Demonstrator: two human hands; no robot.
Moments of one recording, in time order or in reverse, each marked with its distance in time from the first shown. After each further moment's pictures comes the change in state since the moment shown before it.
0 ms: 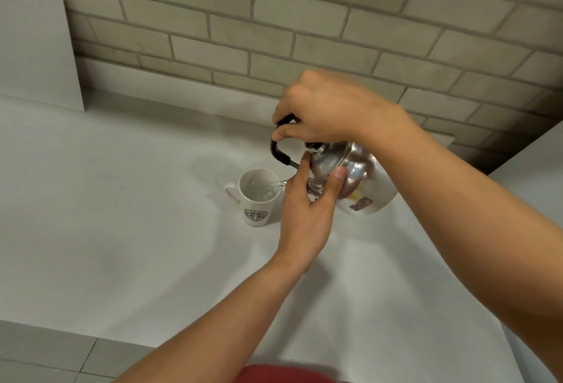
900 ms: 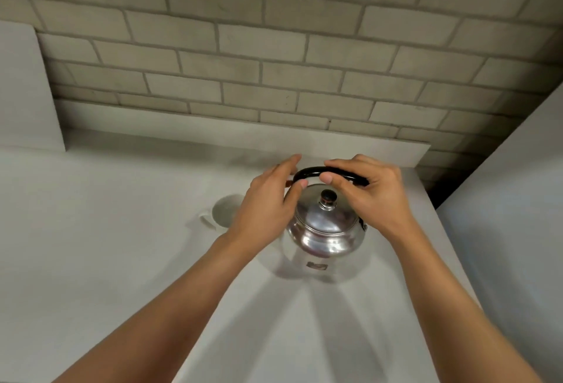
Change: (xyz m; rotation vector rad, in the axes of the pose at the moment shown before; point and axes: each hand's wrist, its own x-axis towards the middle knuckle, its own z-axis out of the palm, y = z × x) left_hand 0.043 0.035 -0.016 0.725 -0.216 0.346; right_hand -0.130 0.051 0.134 0.790 0.839 0.414
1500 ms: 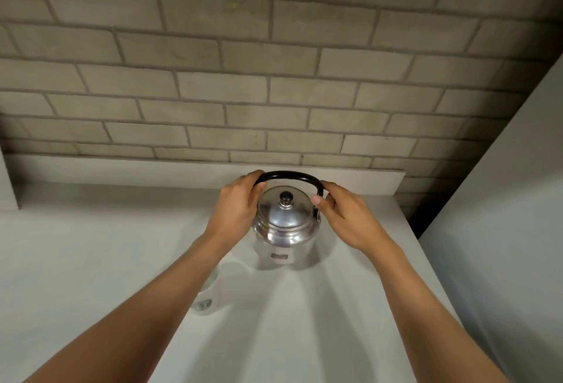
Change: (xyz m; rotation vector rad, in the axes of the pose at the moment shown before) left_hand 0.109 -0.032 0.018 0.096 0.067 0.096; right_hand 0.044 0.095 -0.010 -0.251 -0.281 0.243
